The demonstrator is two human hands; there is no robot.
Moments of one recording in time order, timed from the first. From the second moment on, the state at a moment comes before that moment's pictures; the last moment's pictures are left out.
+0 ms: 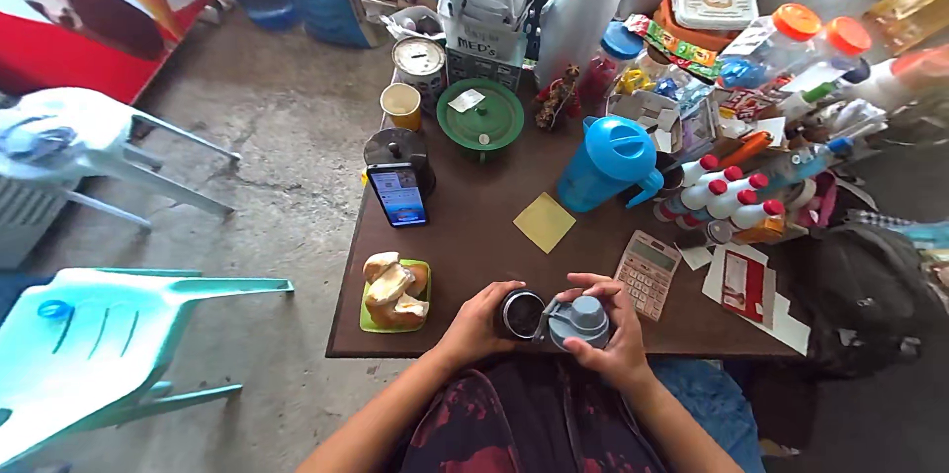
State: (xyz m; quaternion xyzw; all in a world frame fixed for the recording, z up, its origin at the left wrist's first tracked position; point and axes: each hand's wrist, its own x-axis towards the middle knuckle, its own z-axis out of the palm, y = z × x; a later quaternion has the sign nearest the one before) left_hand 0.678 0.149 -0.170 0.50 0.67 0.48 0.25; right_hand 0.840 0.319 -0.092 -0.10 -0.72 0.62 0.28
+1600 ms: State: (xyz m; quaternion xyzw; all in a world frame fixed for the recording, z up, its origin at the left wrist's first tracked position) left_hand 0.661 0.170 -0.170 0.57 0.64 0.40 0.33; right_hand 0.745 0.343 -0.053 -0.29 -0.79 0.48 -0.23
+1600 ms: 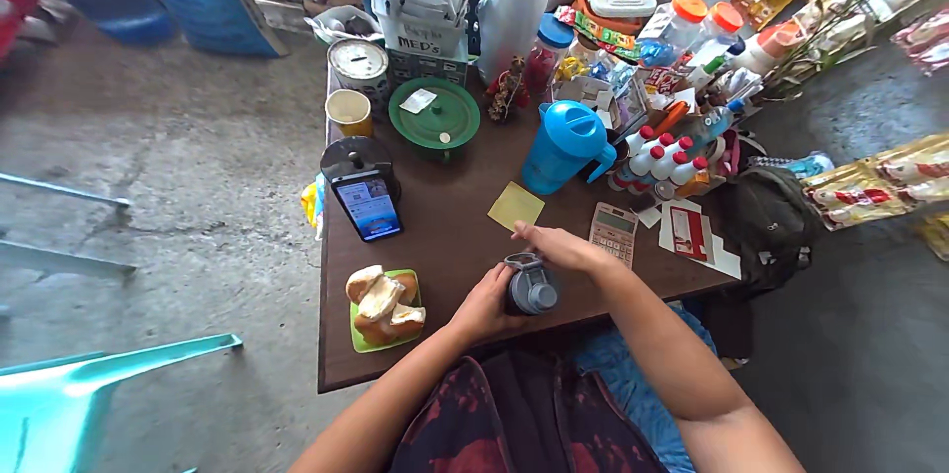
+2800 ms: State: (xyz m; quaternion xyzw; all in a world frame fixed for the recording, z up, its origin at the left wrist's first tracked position) left_hand 0.662 0.169 -0.168 0.58 0.62 0.42 0.33; right_hand 0.795 0.283 -0.014 -0.28 -0.94 0.12 -0.15
